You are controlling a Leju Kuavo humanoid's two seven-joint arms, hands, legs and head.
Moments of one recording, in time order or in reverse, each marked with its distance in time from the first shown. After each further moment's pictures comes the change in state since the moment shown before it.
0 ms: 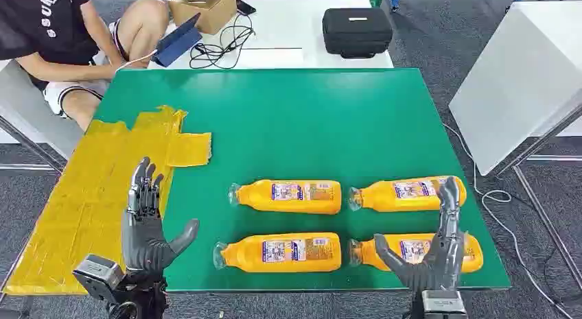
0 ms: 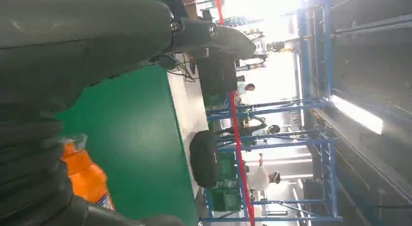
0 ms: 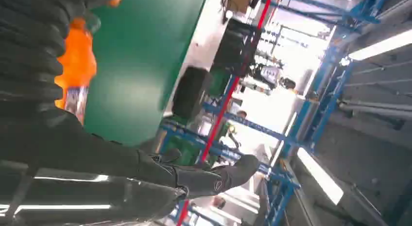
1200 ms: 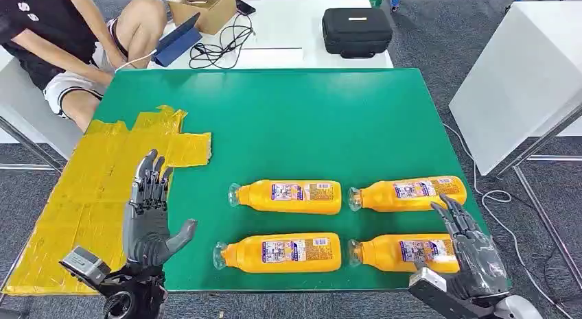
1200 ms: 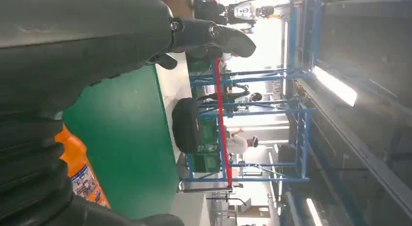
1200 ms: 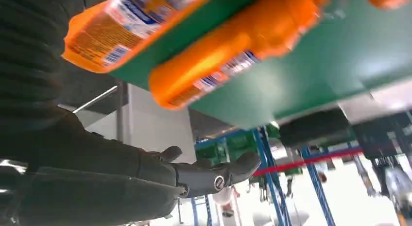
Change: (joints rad) left arm -0.035 0.011 0.032 0.022 0.111 -0.198 -0.022; right arm 0.069 -0.214 -0.299 -0.013 0.642 0.431 0.302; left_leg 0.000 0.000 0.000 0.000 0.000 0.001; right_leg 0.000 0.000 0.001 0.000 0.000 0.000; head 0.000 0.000
